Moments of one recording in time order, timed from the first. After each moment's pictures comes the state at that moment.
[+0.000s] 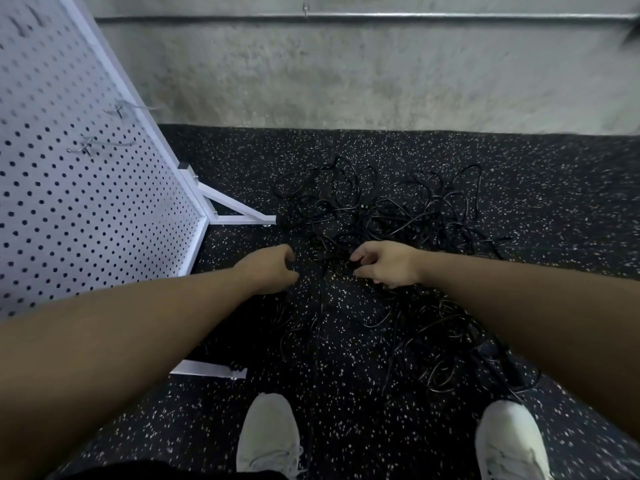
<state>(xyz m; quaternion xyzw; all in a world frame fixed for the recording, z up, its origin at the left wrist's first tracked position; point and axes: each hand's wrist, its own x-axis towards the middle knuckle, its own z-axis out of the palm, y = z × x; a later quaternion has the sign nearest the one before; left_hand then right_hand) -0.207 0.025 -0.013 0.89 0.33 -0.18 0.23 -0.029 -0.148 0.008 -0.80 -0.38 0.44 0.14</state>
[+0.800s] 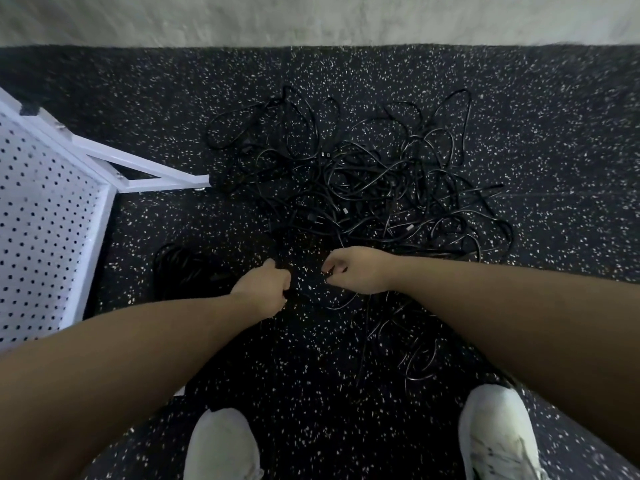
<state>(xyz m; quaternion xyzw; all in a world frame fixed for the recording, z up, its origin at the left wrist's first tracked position) -0.146 -0.013 -0.167 0.90 0.25 -0.31 0.19 0.007 -0.156 -0.102 -0.77 -0.41 0.48 0.07</state>
